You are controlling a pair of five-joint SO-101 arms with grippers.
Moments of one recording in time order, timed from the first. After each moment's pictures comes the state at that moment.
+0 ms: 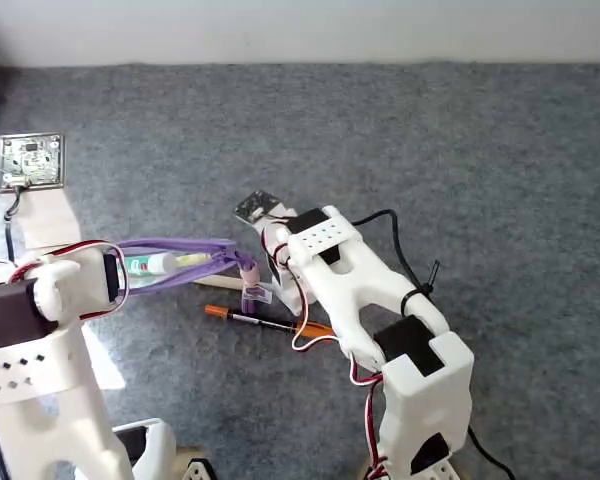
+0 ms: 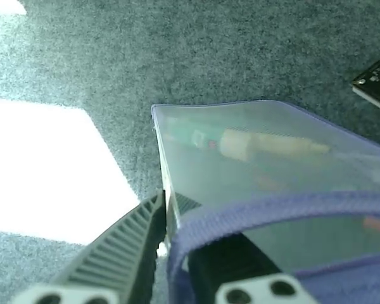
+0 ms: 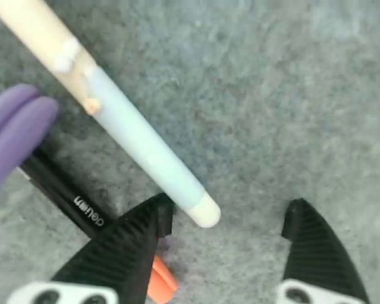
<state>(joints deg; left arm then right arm) -17.7 -40.3 15.3 99.5 -0.1 -30.3 22.0 11.3 65.4 14.6</state>
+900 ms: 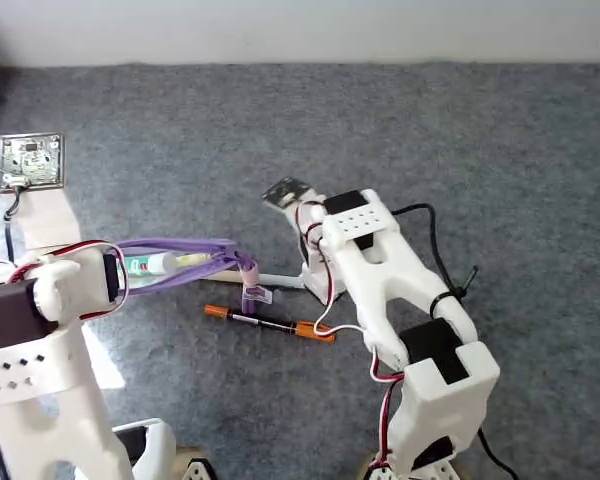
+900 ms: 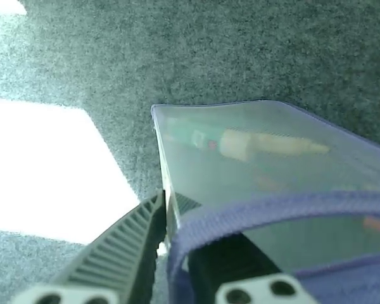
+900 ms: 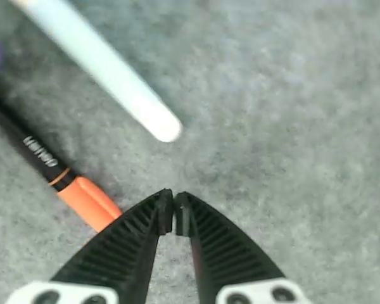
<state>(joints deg) -17.7 -40.3 15.3 99.5 -0.1 -23.6 15.6 11.3 72.6 24.8</state>
